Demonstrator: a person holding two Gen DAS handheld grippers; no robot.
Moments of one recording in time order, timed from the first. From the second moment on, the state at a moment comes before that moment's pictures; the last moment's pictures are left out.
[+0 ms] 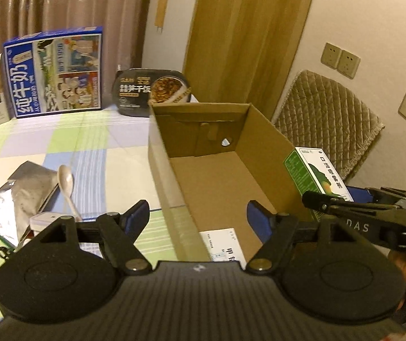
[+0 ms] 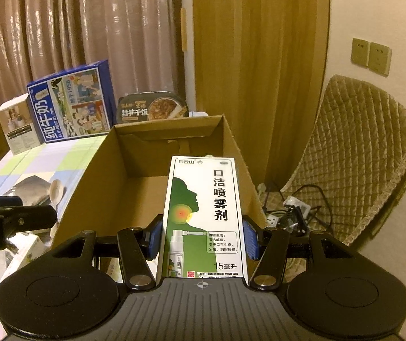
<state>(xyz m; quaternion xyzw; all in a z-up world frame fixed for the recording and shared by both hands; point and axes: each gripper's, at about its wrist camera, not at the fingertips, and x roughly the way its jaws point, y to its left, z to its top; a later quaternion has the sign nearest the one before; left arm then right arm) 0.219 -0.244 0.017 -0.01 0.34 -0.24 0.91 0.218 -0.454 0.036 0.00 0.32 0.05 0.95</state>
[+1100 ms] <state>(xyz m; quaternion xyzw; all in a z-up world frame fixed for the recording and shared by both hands) 0.107 -0.110 0.009 -0.02 0.36 -0.16 0.92 0.083 -0.376 0.066 0.05 0.29 0.13 0.95</state>
